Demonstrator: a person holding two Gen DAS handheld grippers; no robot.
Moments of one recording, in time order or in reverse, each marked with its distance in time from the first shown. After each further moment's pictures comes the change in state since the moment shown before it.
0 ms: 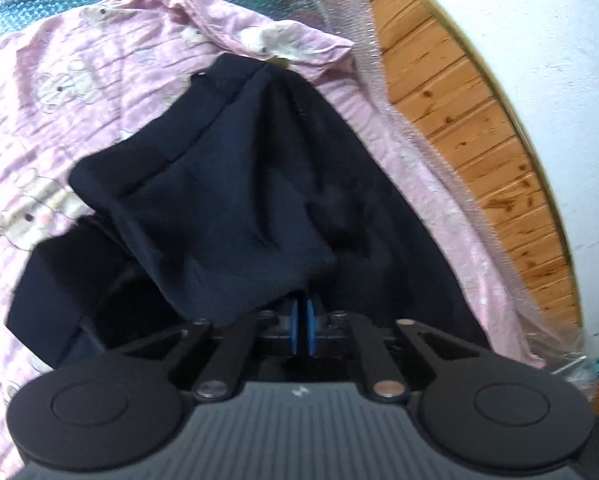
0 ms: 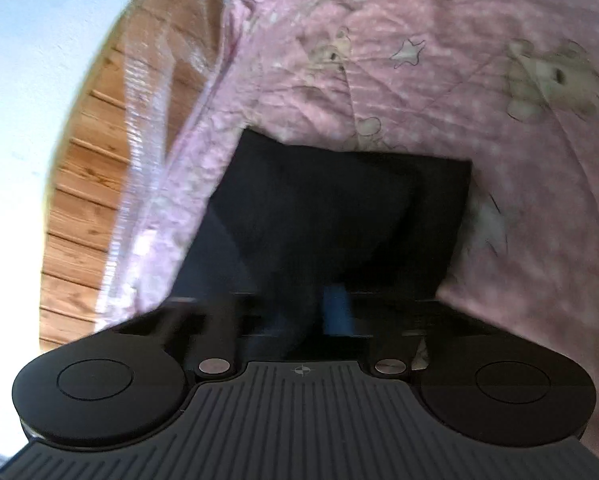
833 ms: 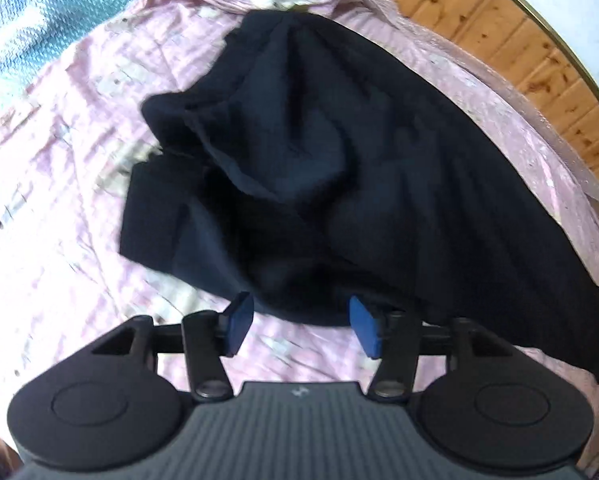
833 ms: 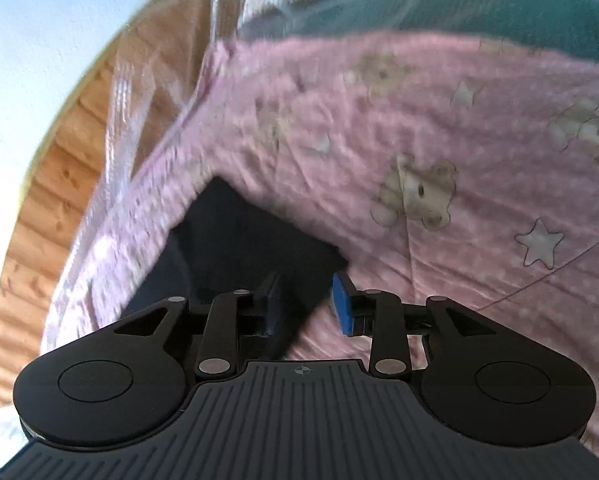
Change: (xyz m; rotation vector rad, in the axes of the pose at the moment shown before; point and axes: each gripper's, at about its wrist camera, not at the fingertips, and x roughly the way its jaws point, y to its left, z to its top) left arm -0.036 -0.017 -0.060 0.247 0.162 0.243; right arm -0.073 -0.037 0.019 -0.146 -0.051 -0.098
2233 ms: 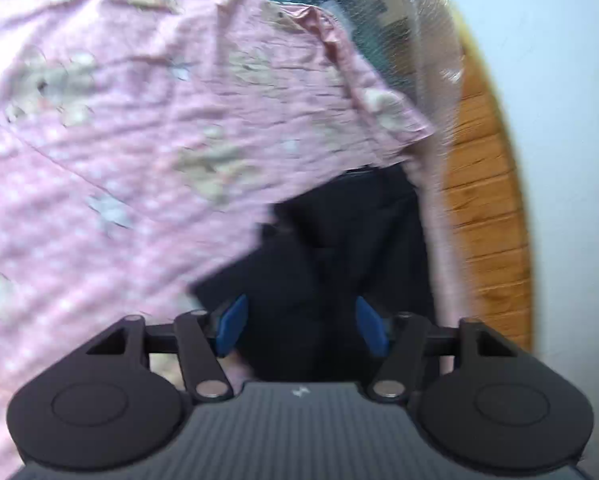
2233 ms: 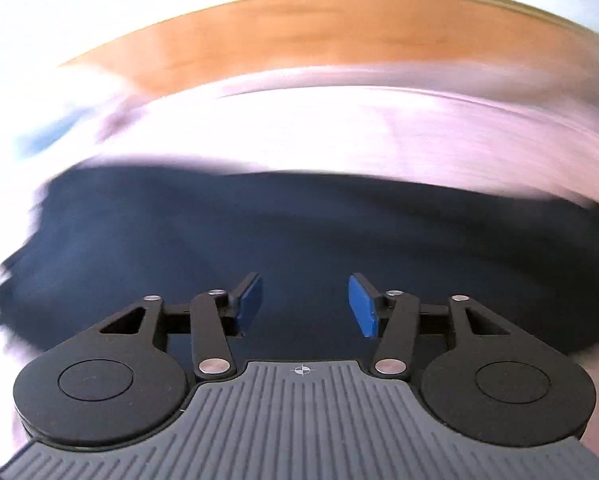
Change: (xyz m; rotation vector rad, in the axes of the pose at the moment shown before) left arm -0.001 0.134 -0.023 -0.622 -0.227 -0.395; right arm -0.028 0.339 -0.280 -1.061 0.166 0.206
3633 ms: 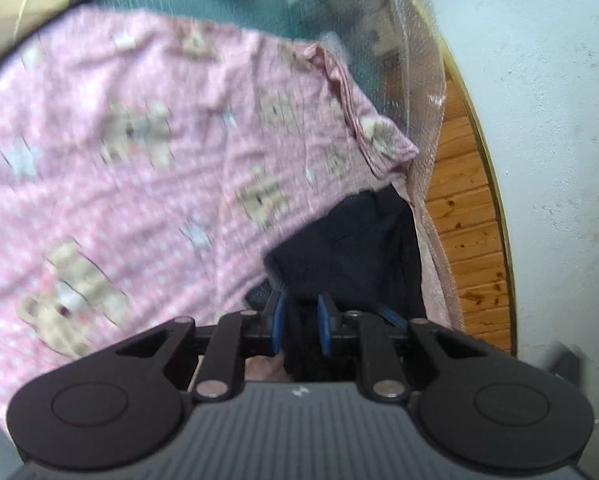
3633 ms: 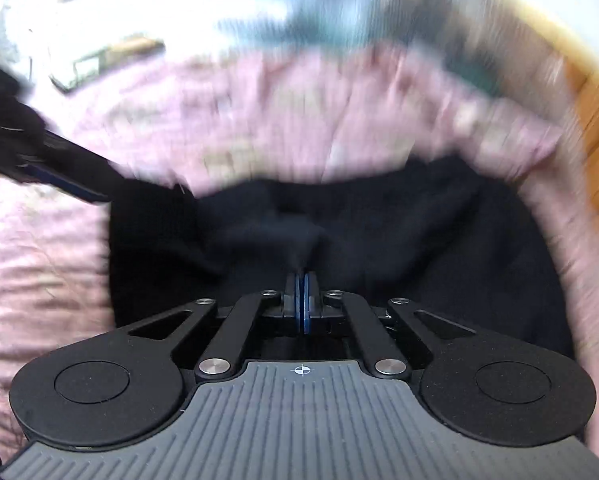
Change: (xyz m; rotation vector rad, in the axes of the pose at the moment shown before) left arm -0.076 0.041 0.015 0.062 -0.063 0.007; right arm 0.081 0.336 -0.028 -1.013 0.006 0.413
